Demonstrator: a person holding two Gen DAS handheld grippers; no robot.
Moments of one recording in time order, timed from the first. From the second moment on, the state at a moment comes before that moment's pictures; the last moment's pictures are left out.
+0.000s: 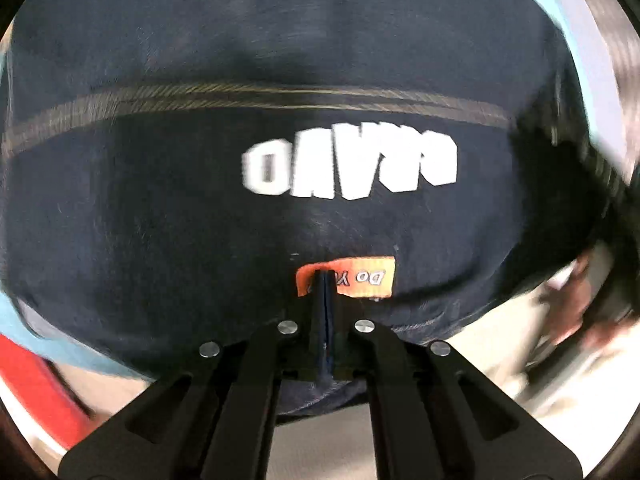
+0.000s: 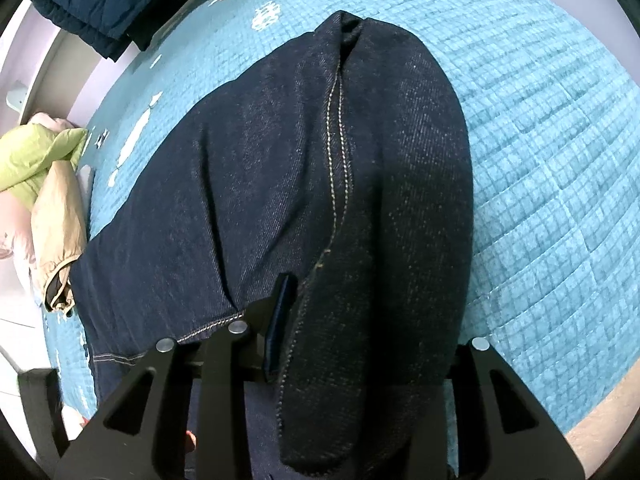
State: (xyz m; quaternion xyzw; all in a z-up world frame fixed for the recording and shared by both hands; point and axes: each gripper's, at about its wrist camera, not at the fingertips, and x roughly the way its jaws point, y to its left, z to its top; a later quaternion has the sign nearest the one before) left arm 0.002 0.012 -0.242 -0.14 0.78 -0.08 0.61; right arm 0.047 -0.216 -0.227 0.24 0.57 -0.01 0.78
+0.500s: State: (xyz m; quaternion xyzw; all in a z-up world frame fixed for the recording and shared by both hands) left arm 0.040 0.013 -0.181 -0.07 0.73 -0.08 0.67; right arm 0.047 -0.218 -0.228 0.25 0.58 0.00 0.78
